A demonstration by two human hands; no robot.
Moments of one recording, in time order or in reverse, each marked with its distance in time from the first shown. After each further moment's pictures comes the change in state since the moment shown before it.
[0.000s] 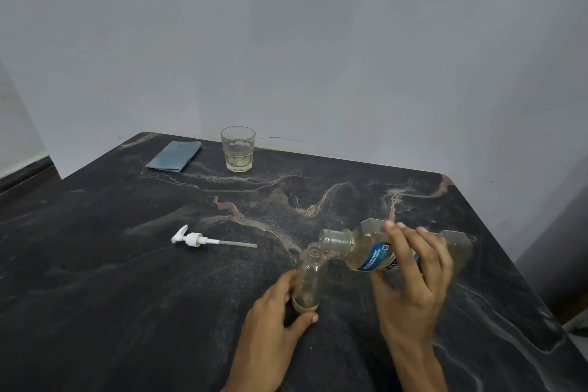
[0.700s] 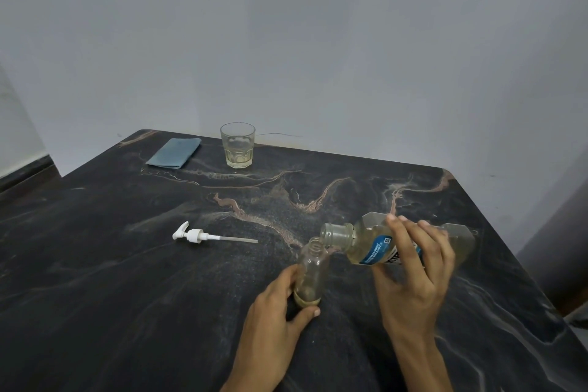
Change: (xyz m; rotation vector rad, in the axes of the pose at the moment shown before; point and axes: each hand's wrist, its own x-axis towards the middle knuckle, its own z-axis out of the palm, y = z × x) left_hand -0.001 0.000 0.000 -0.012 0.011 0.006; right_hand 0.000 0.000 0.000 0.009 0.013 -0.003
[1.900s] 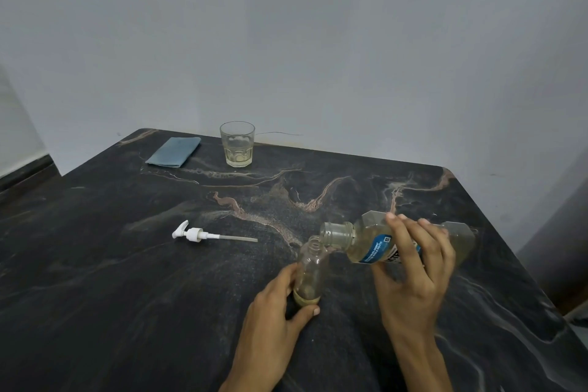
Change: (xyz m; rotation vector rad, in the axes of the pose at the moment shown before) left_hand 0.000 0.002 -0.001 -0.004 -0.014 -0.024; right_hand 0.001 -0.001 -0.001 -0.001 -0.006 0.007
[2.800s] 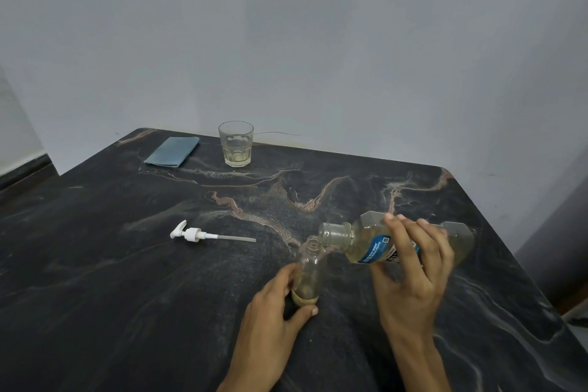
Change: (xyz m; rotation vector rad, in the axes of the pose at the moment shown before) left_hand -0.001 0.002 0.000 0.015 0.004 -0.004; right_hand 0.000 0.000 0.001 -0.006 0.012 0.000
